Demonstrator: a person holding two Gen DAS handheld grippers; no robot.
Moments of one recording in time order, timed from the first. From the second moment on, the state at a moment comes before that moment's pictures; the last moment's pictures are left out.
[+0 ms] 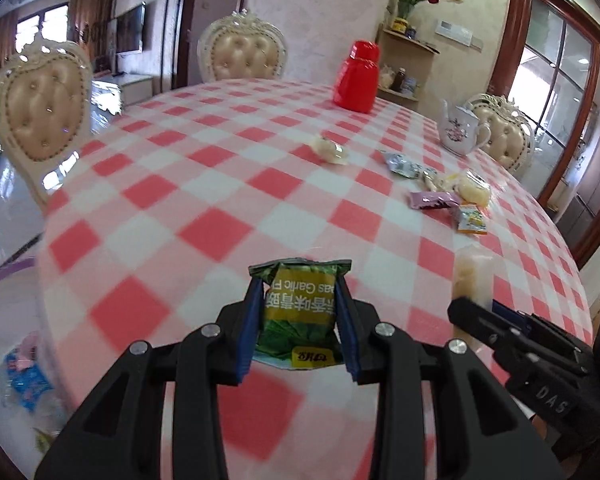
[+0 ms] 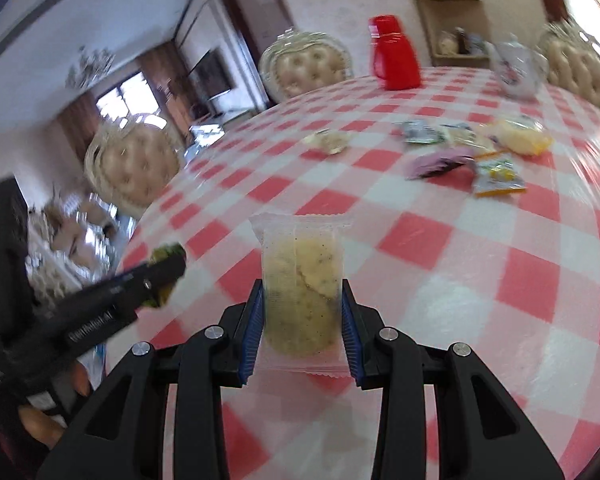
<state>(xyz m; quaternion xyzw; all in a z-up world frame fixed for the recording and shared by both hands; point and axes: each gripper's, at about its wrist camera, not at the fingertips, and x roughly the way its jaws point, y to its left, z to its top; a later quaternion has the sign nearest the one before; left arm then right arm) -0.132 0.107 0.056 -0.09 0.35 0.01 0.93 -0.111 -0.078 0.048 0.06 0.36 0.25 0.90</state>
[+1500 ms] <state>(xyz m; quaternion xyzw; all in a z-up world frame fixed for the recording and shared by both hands) -0.234 0.274 0.091 -0.10 0.32 0.14 0.93 -0.167 0.011 0.068 0.02 0.34 0.35 0.87</state>
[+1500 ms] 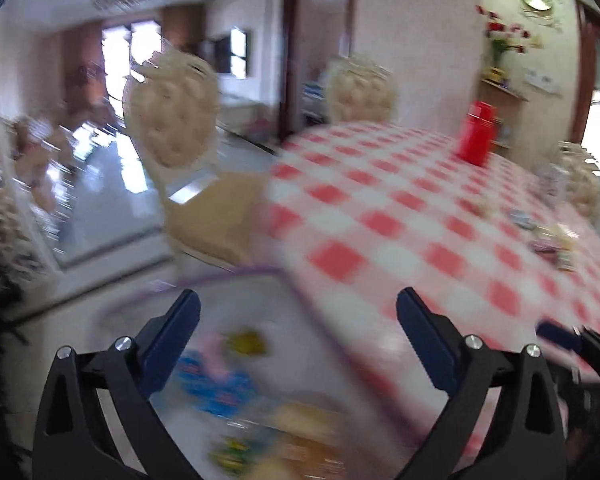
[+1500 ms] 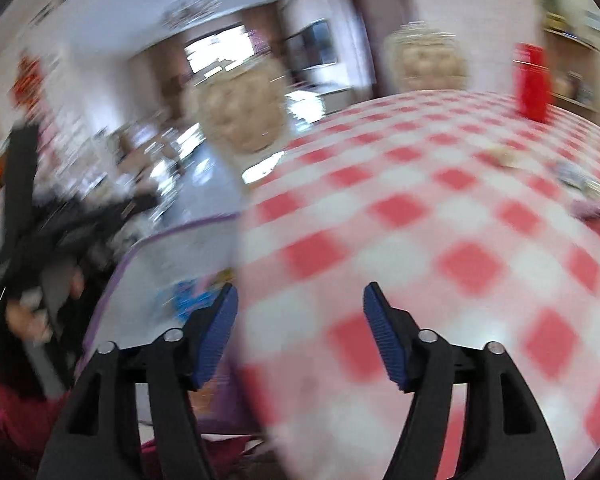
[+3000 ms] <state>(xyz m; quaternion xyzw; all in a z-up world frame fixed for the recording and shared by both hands) 0.142 -0.104 0.000 0.19 0.41 -0.27 0.85 0.086 -0.272 0.028 0.11 0.39 0.04 0.91</state>
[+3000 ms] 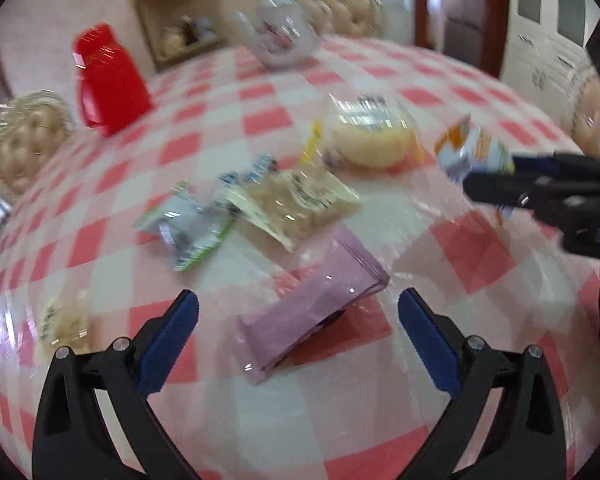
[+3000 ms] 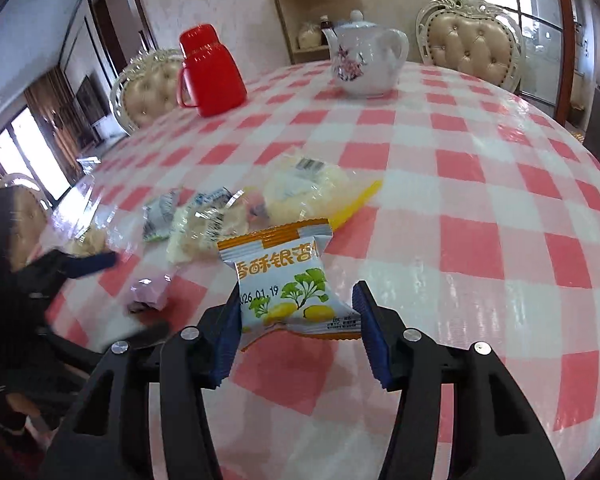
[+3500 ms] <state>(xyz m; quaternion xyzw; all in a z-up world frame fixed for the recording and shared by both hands) 0.131 -0.075 0.014 0.05 0.41 -0.22 0.88 0.080 -0.265 0.035 0.12 0.37 0.06 0.92</state>
